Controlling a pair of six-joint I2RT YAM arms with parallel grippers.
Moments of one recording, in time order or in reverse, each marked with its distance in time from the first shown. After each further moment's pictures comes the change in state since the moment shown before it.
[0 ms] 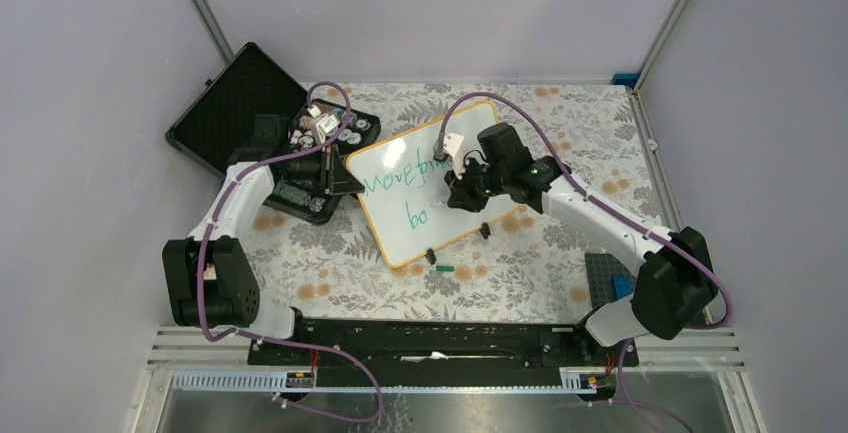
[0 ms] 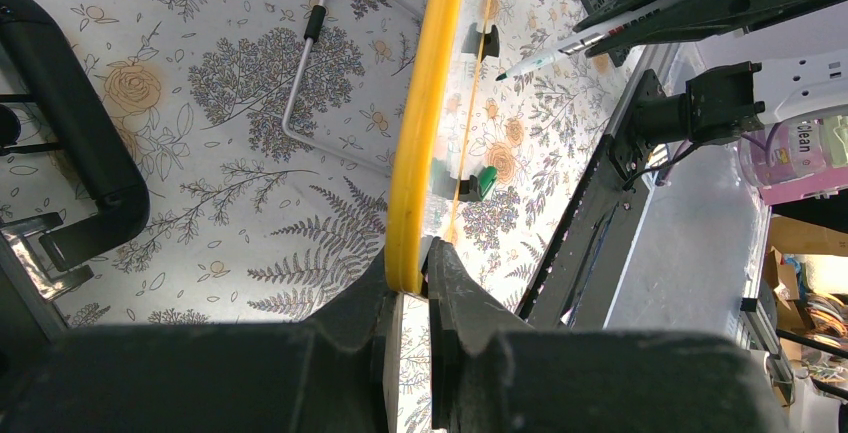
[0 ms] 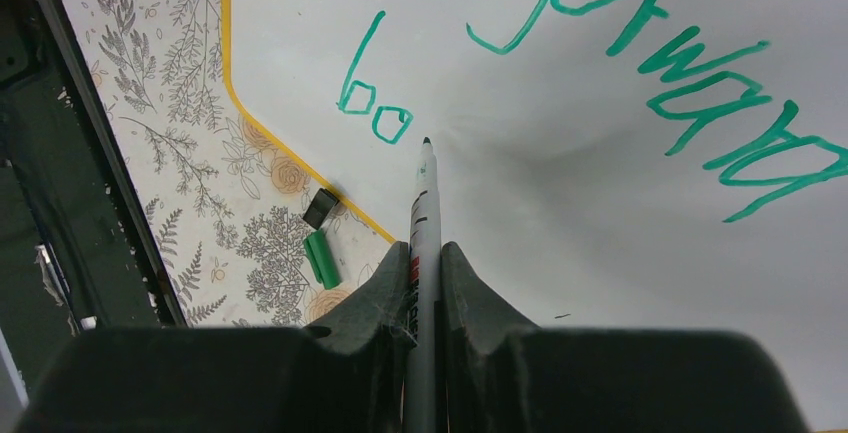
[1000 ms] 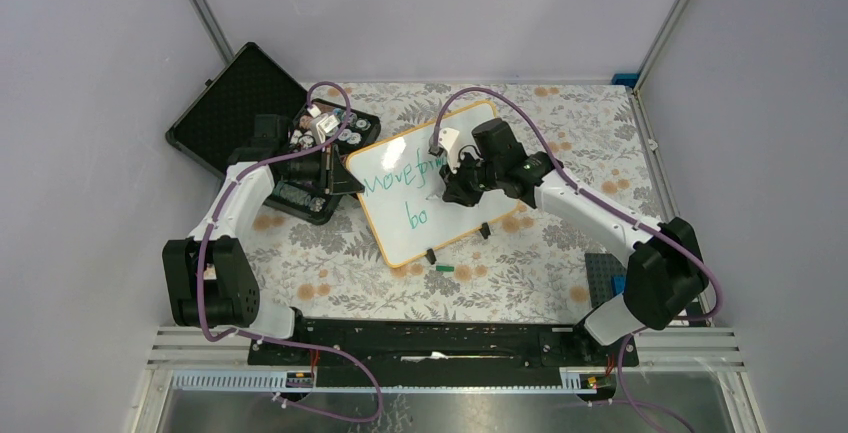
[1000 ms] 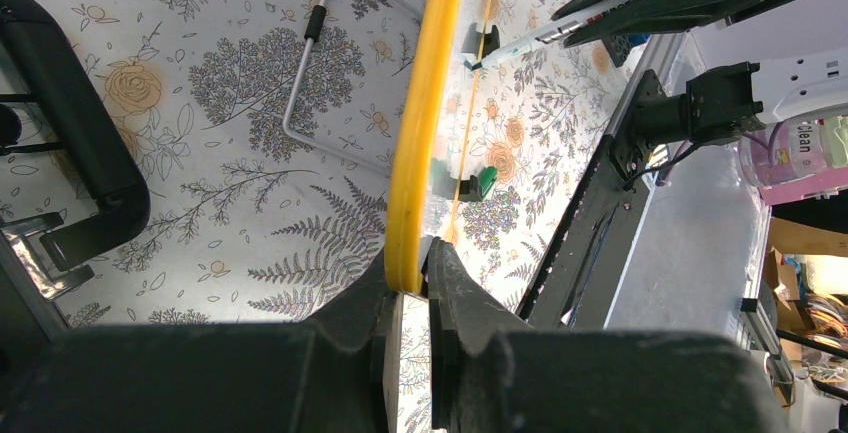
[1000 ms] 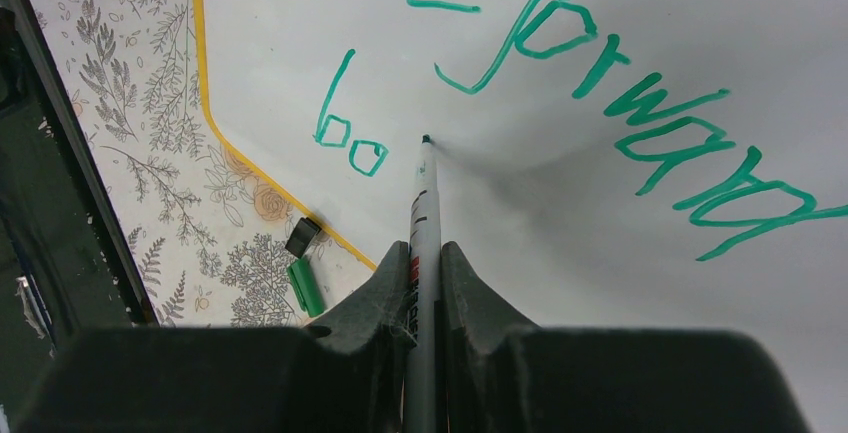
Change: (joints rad) left arm 0.000 0.000 0.000 0.000 0.000 0.000; right arm 0.001 0.058 0.034 0.046 0.013 0.018
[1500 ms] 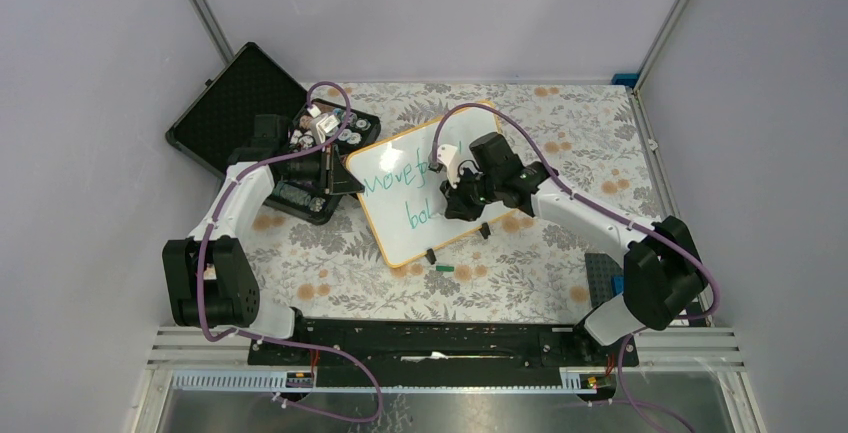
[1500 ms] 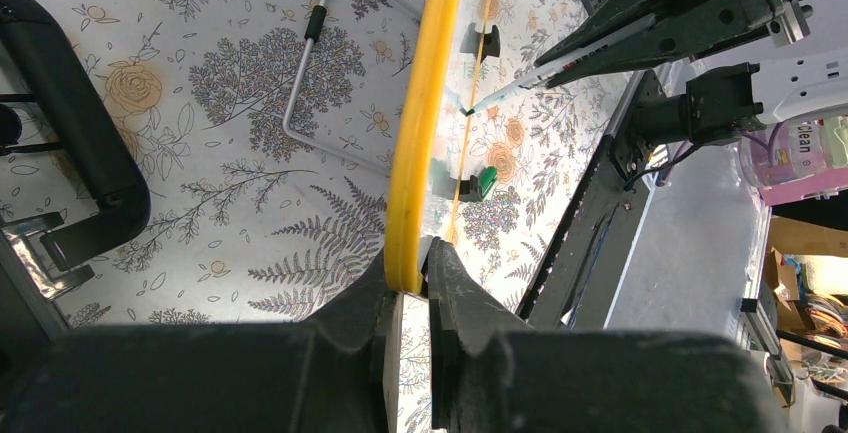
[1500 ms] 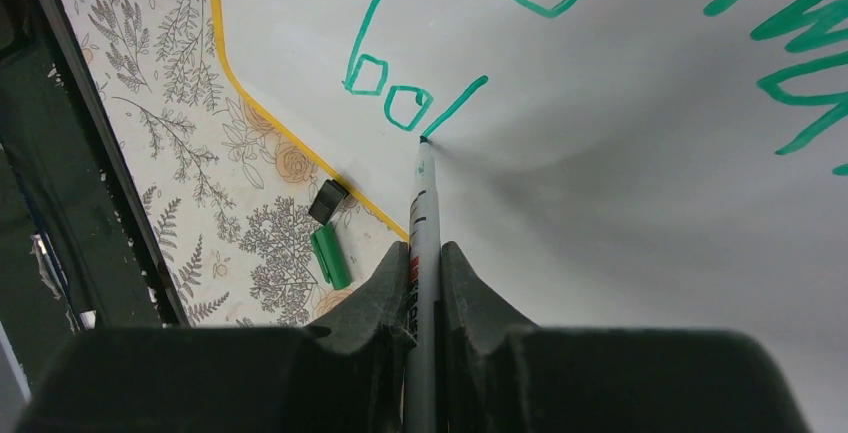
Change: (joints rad) left arm 0.000 0.000 0.000 0.000 0.000 0.000; right arm 0.014 0.000 -0.082 0.003 -0.022 0.000
